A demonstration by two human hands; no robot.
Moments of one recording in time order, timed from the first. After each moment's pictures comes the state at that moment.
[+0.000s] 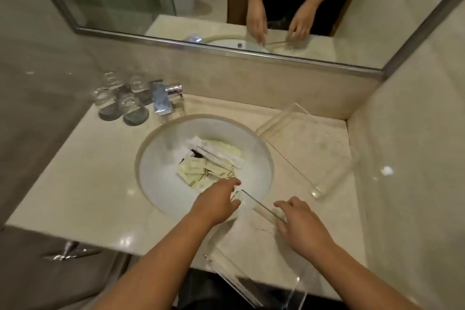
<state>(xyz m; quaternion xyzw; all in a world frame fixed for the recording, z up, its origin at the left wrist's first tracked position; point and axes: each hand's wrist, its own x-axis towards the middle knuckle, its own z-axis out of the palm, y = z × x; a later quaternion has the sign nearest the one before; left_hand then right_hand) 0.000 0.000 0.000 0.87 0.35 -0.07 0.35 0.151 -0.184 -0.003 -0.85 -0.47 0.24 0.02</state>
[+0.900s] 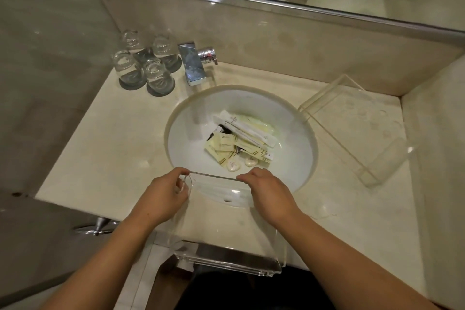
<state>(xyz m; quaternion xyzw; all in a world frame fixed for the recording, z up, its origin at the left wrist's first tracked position) -0.178 0.099 -0.034 0.80 0.48 -0.05 0.35 0.046 -0.055 -0.042 -0.78 -0.57 0.24 0.11</state>
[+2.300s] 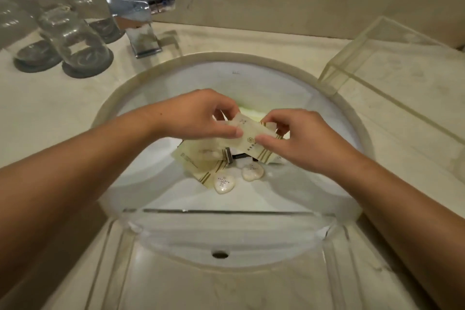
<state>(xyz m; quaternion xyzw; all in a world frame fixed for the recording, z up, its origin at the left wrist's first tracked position) 0.019 0.215 -0.099 0.93 0.13 -0.07 0.34 0.158 0.024 -0.112 -0.81 -0.50 0.20 0.25</state>
